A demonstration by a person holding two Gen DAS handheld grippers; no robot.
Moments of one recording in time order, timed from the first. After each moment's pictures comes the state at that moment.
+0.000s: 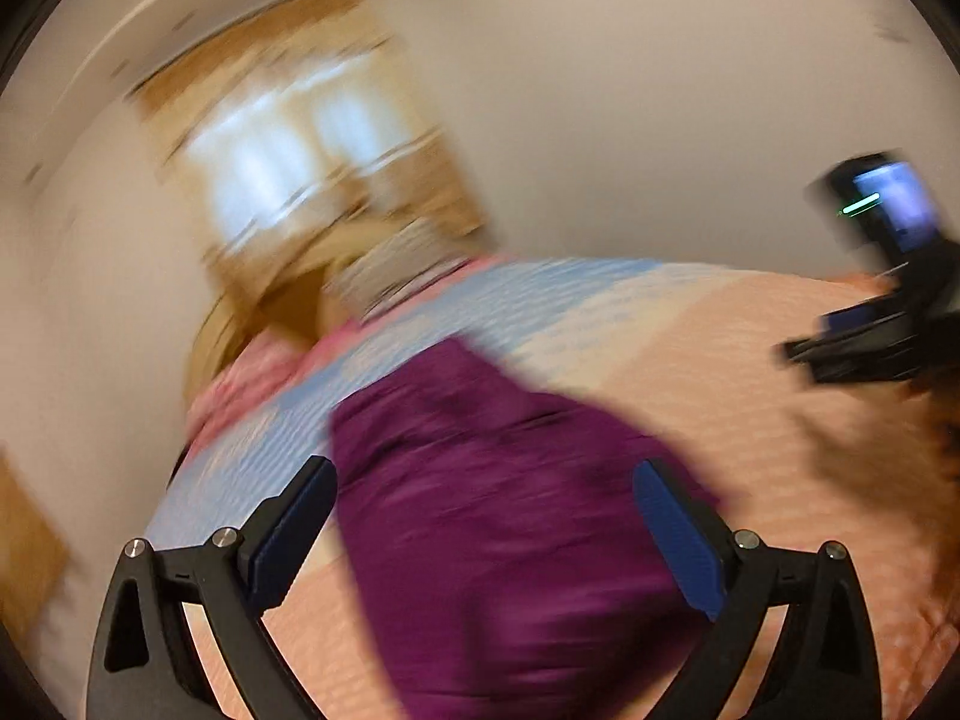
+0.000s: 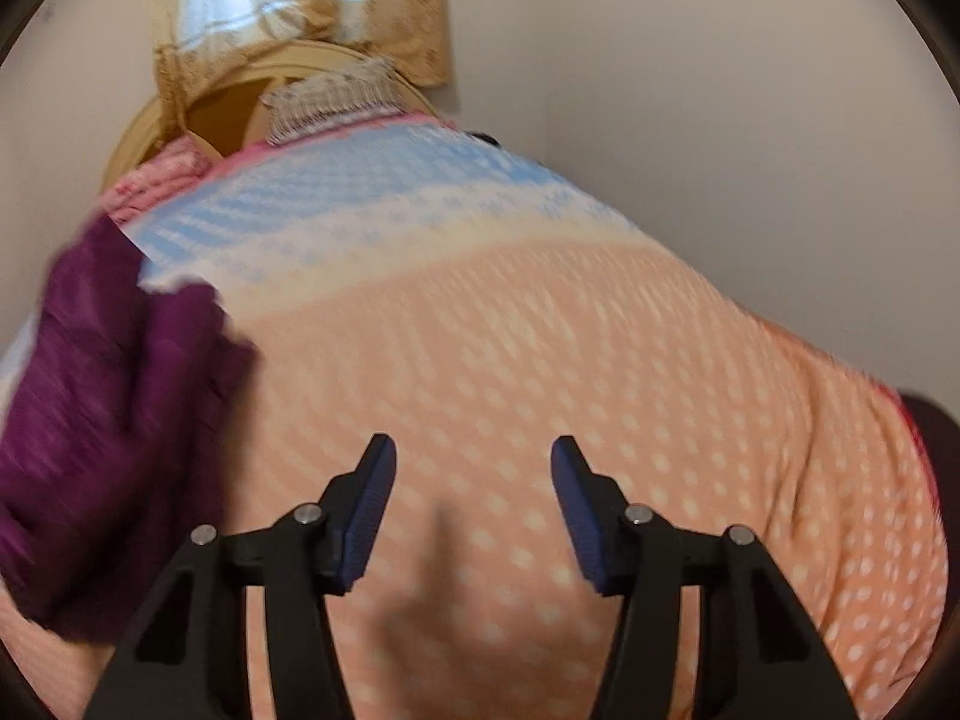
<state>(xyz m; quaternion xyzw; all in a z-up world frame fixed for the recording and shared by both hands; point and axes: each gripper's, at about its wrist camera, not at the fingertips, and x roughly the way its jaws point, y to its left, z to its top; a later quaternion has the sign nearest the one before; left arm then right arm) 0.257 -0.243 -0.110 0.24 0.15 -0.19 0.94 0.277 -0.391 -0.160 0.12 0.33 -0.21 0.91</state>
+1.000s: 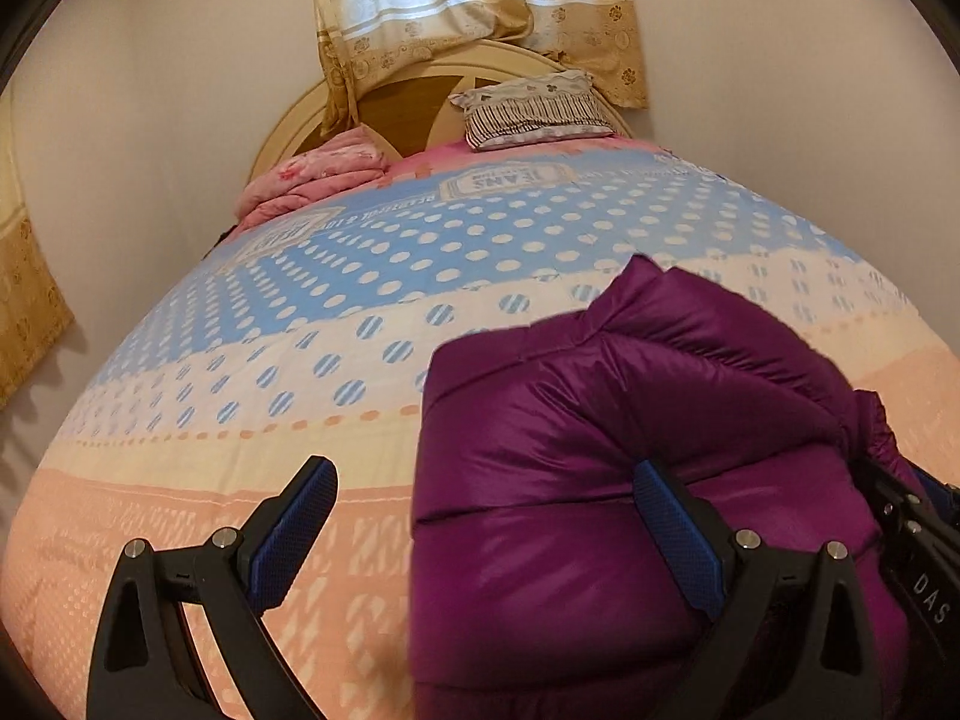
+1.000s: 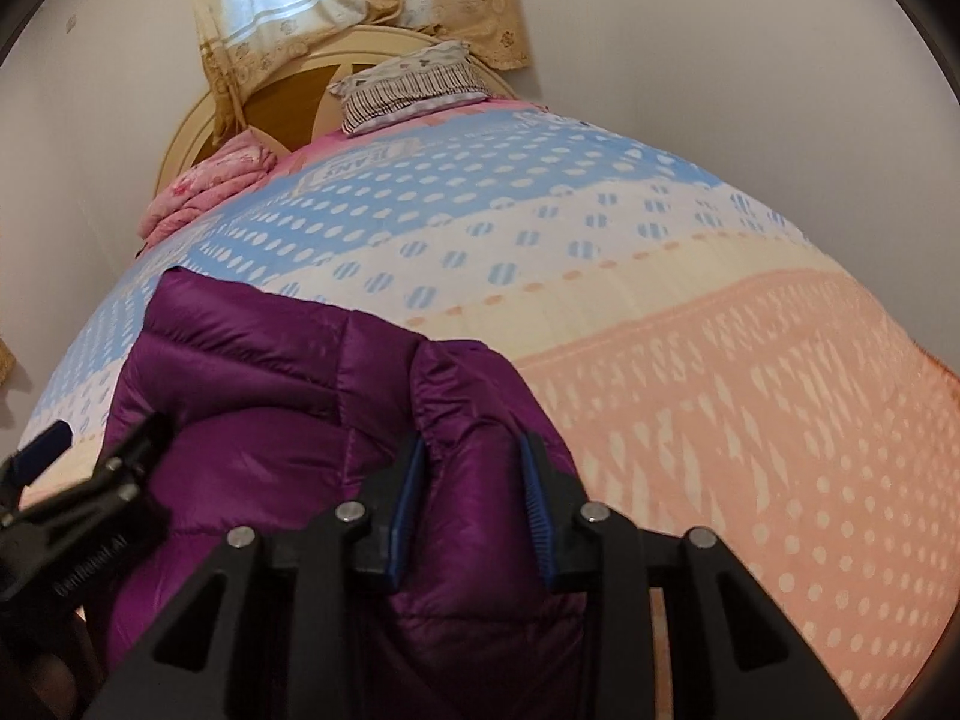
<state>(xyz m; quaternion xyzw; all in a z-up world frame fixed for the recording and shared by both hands) 0.451 -0.233 -0.178 0.11 0.31 -0.06 0.94 0.429 -0.323 -0.202 0.18 0.34 -0.14 0.91</state>
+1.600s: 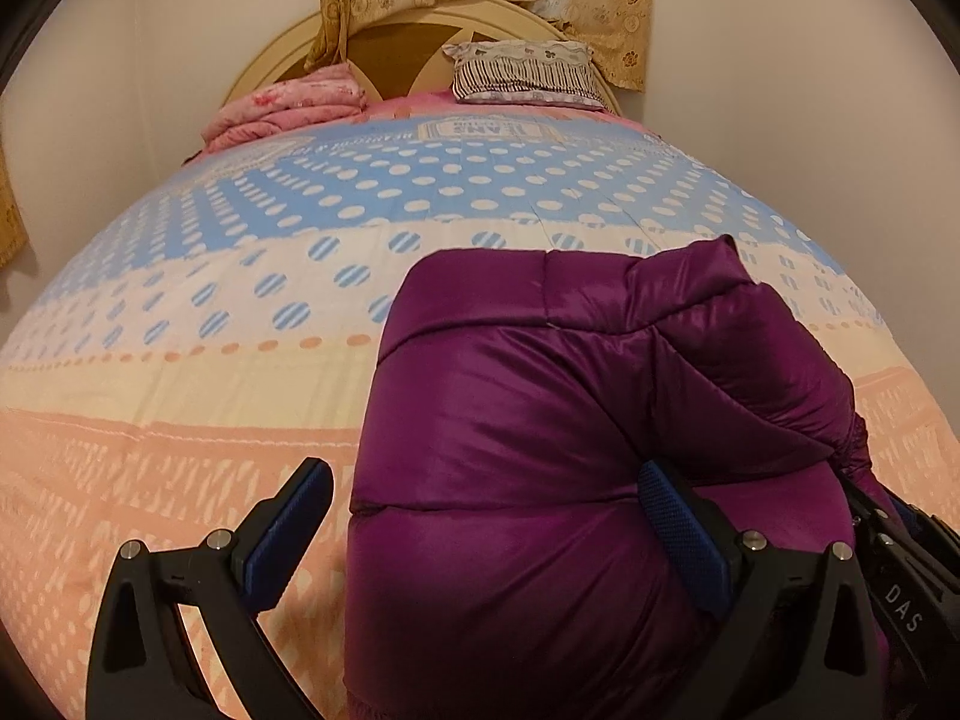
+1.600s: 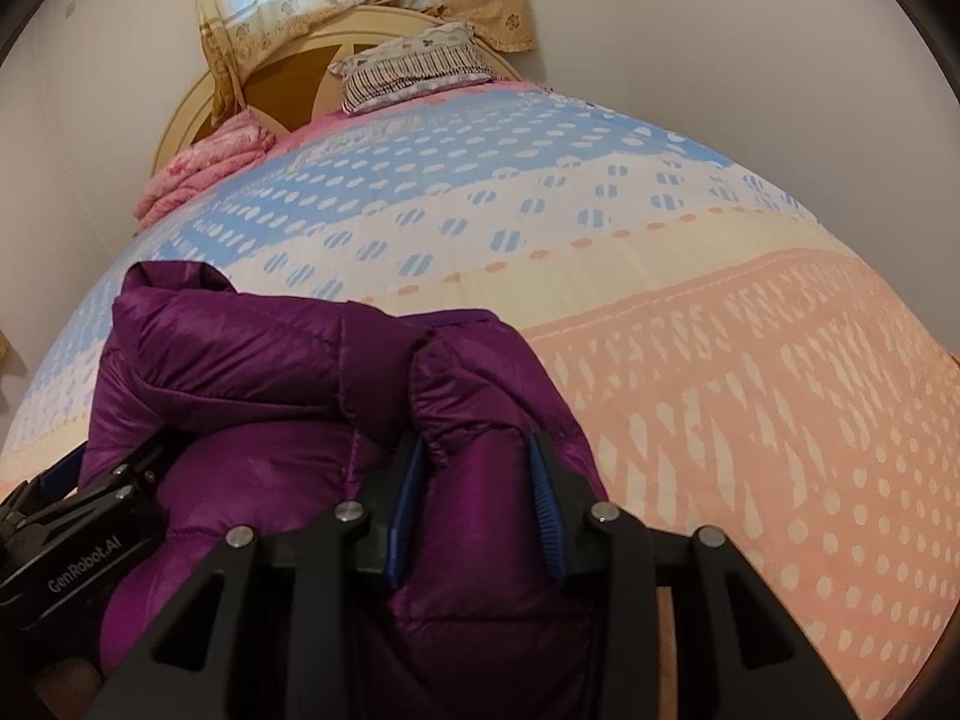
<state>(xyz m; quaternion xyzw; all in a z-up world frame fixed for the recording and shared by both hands) 0.476 -0.216 -0.213 0.03 0.37 -0.11 0.92 0.444 -0.319 -0.221 0.16 0.36 -0.15 0.91</state>
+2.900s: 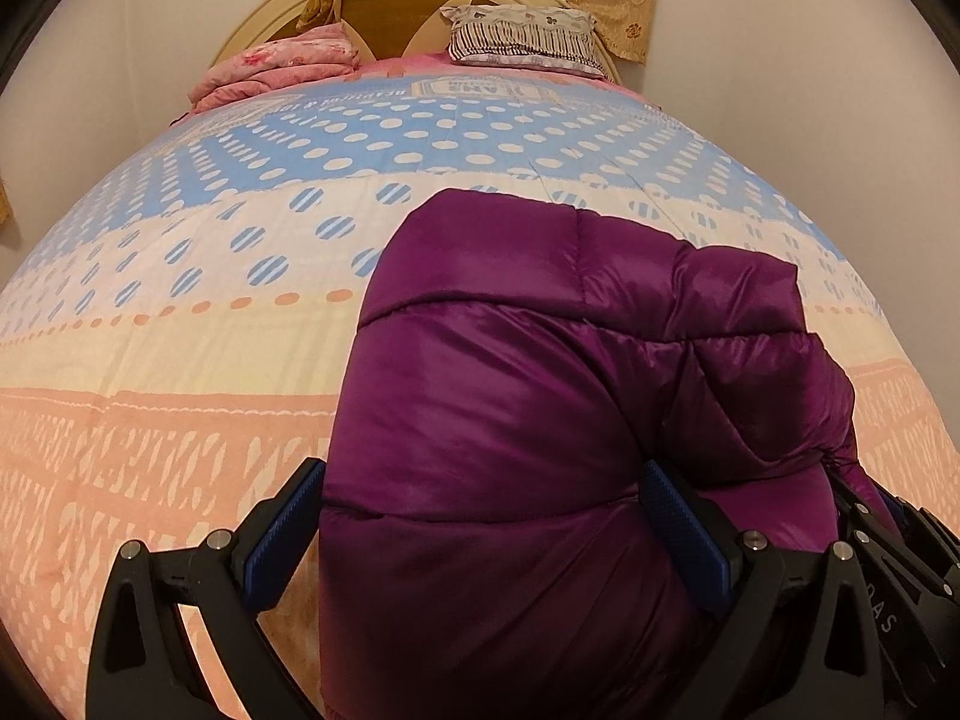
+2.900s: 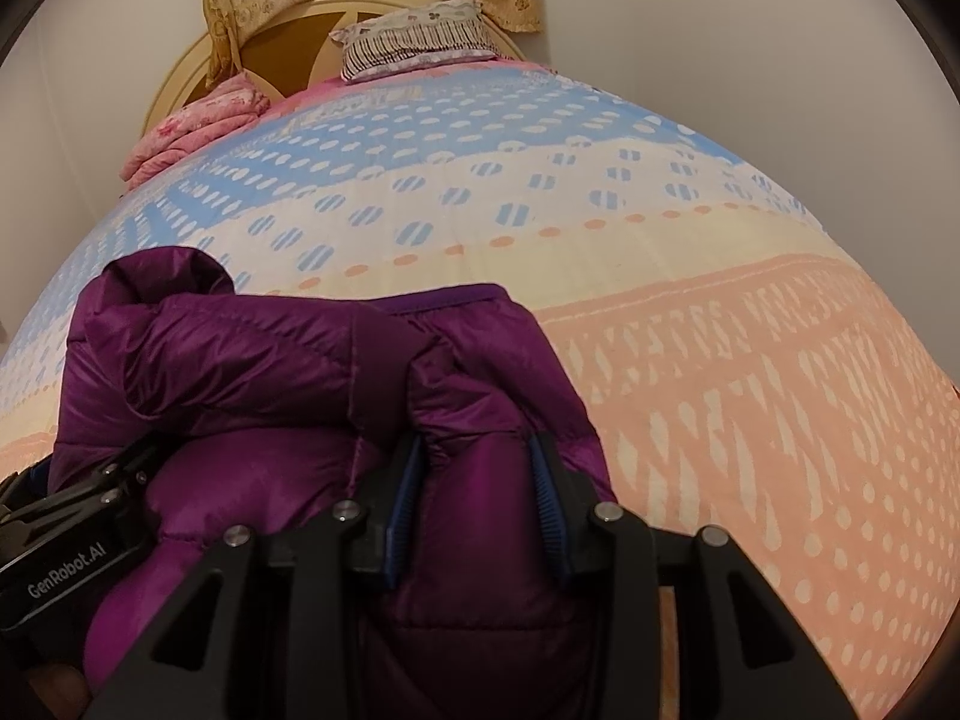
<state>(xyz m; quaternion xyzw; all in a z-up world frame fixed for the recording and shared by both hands) 0.493 -0.213 -0.230 0.02 0.42 -0.13 0.90 0.459 -0.312 -0.231 0.13 0.39 -0.16 0.90</state>
